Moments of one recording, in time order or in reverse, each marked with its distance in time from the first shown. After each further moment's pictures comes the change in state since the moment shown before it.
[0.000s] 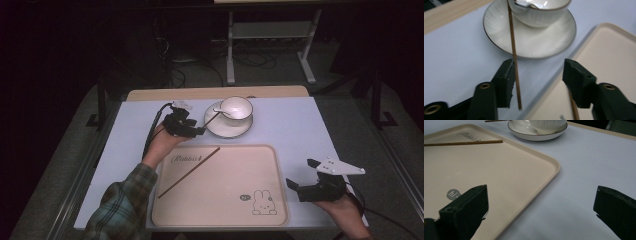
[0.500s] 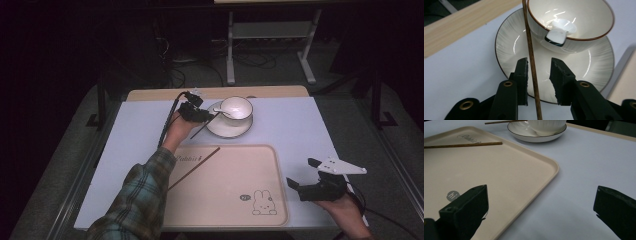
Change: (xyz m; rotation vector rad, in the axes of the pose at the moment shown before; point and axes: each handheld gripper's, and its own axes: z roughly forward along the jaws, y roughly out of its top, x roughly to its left) left arm 0.022 0.031 0.059 0.038 0.046 -0.014; right arm -0.002 0.000 -0.001 -0.010 0.003 0.009
